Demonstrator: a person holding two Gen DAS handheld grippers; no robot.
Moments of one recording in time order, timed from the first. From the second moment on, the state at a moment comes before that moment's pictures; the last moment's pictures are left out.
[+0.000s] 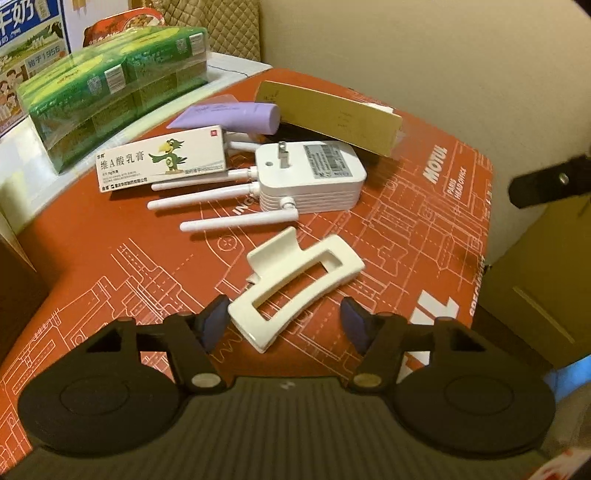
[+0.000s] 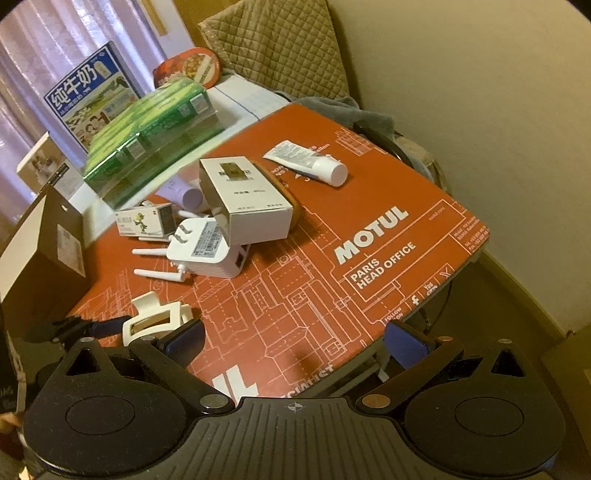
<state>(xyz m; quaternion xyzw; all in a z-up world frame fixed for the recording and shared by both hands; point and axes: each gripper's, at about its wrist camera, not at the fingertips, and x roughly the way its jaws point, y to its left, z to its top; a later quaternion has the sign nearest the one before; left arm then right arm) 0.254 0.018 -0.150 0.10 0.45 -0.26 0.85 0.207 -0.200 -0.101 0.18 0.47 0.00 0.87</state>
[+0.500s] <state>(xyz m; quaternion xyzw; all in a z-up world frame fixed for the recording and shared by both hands) 0.256 0.002 -0.139 0.13 0.44 -0.26 0.85 0.218 -0.207 -0.105 0.17 0.48 0.00 0.86</state>
